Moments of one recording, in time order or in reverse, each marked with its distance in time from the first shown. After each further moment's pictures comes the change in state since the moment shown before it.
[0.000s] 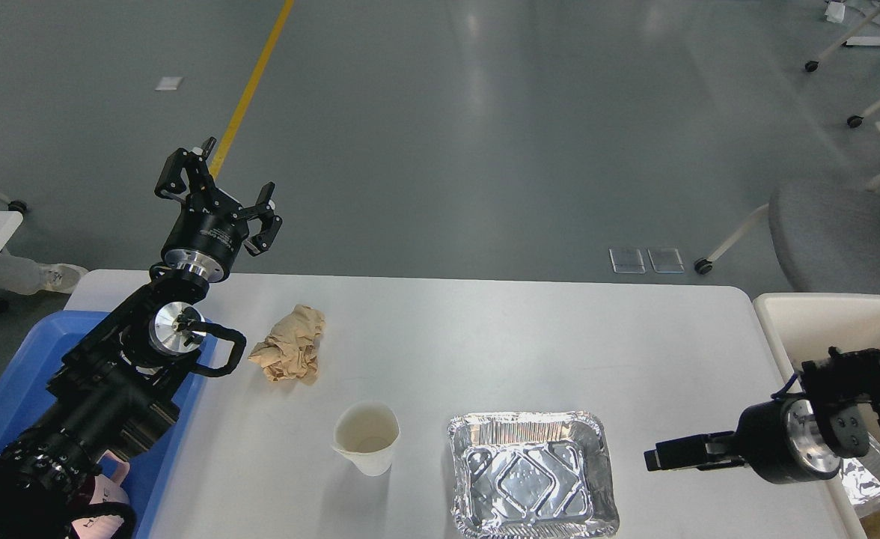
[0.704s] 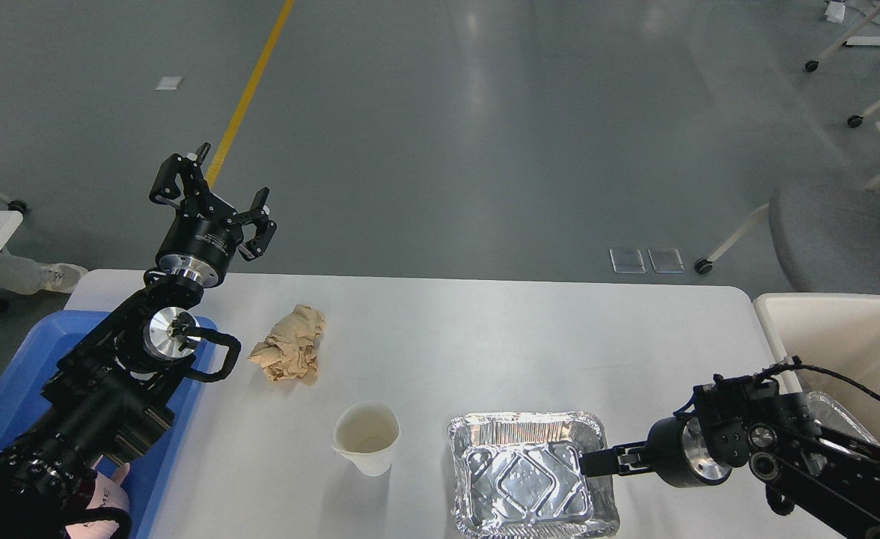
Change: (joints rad) left arm 0.014 0.010 -0.002 0.000 0.000 -0.003 -0.002; right arm -0.027 0.365 0.003 -0.263 -0.287 -0.042 -0.006
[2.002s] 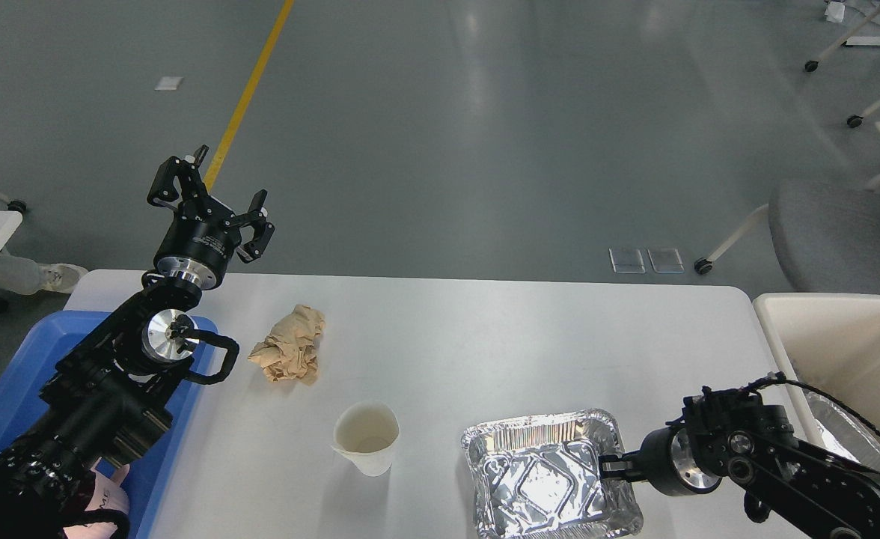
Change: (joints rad) left arm 0.004 0.003 0.001 0.001 0.000 0.000 -0.004; right arm -0.031 0.093 0.053 -0.107 -0.006 0.019 -0.073
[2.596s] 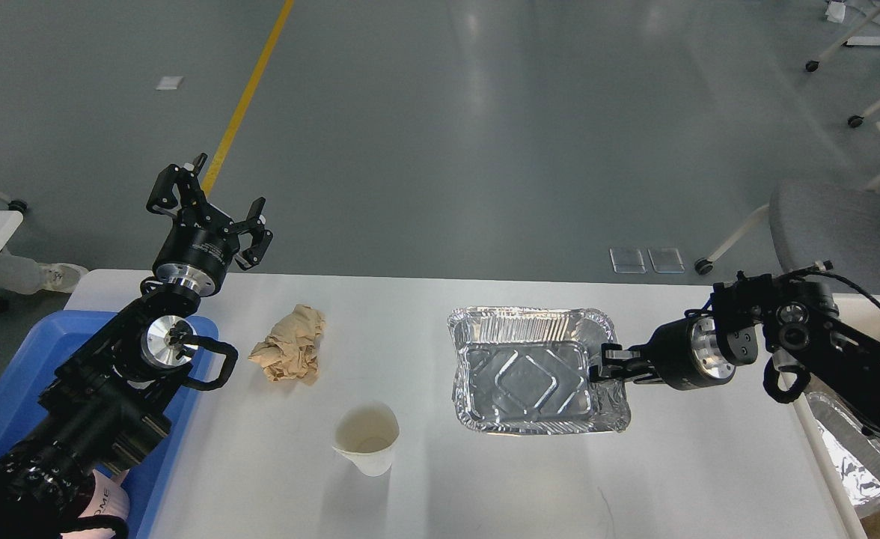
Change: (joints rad) left arm 0.015 0.002 0.000 0.000 0.000 0.004 0.002; right arm 0.222 -0.047 0.164 -0.003 0.335 0.168 -0.076
